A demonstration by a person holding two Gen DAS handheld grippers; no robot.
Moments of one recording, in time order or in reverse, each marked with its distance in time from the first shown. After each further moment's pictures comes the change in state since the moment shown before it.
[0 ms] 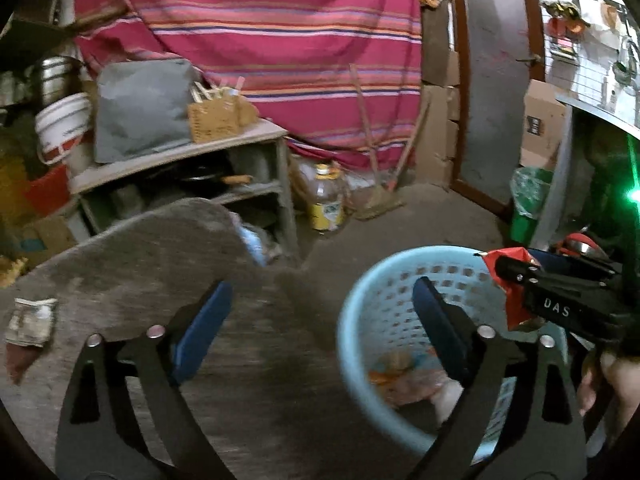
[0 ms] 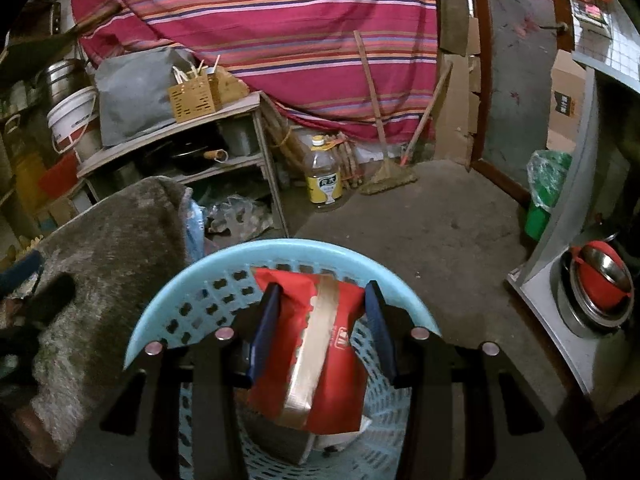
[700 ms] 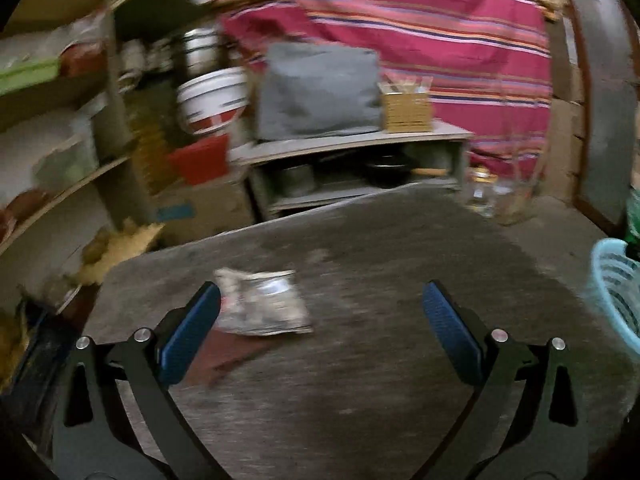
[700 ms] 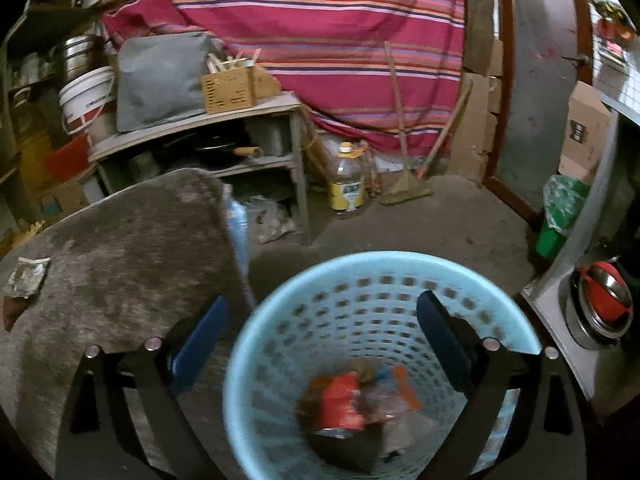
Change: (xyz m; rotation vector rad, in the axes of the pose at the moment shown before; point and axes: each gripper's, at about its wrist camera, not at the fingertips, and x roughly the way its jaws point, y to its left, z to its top) left arm -0.071 0.273 -0.040 -0.139 0.024 0.410; right arm 0.004 0.117 0.002 -0.073 -0.020 -0.004
